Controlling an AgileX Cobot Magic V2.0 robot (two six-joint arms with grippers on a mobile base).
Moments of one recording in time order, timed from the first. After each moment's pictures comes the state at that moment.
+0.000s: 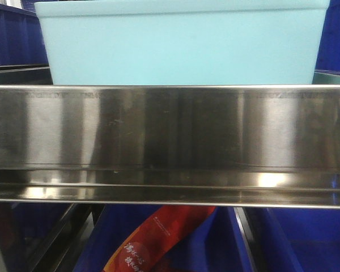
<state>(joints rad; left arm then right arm) 0.01 0.00 0.00 0.05 -0.01 0.03 -0.14 0.00 0.00 0.11 0.09 -0.06</state>
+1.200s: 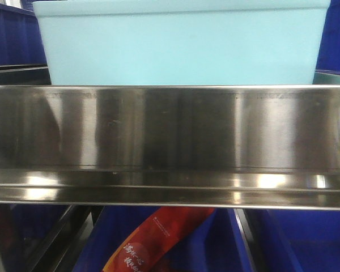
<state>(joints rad) 0.00 0.28 -0.53 0.00 0.35 0.03 -0.14 0.15 -0.47 0.12 0.34 -0.06</state>
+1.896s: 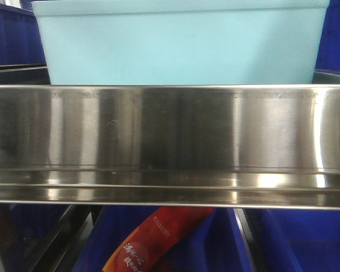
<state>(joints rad) -0.40 1.00 -1.07 -0.03 0.52 0.03 0.01 0.78 -0.97 0.34 0.70 -0.22</state>
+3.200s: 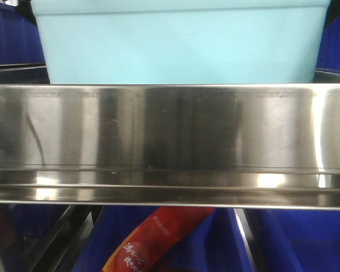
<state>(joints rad) -0.31 1.89 -1.84 0.04 1.07 -0.15 0.09 1.84 -1.79 0.14 1.17 0.05</state>
